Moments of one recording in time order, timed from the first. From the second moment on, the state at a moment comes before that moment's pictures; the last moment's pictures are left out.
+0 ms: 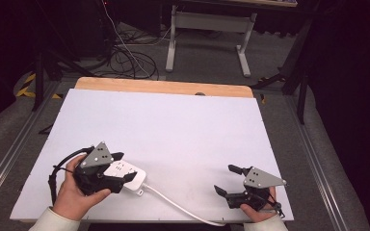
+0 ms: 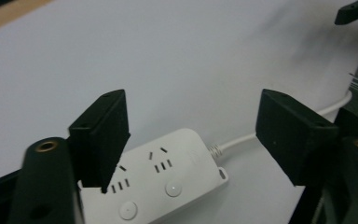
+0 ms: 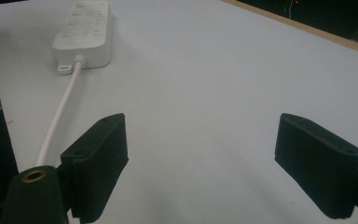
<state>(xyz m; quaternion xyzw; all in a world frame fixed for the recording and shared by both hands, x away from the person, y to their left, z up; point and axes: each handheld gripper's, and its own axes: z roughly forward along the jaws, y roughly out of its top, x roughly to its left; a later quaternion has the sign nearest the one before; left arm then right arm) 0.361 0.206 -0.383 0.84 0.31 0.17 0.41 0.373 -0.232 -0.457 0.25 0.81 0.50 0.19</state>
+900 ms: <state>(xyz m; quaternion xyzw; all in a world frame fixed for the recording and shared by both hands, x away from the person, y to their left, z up) 0.329 0.270 -0.405 0.78 0.32 0.25 0.48 0.375 -0.232 -0.457 0.25 0.81 0.50 0.19</state>
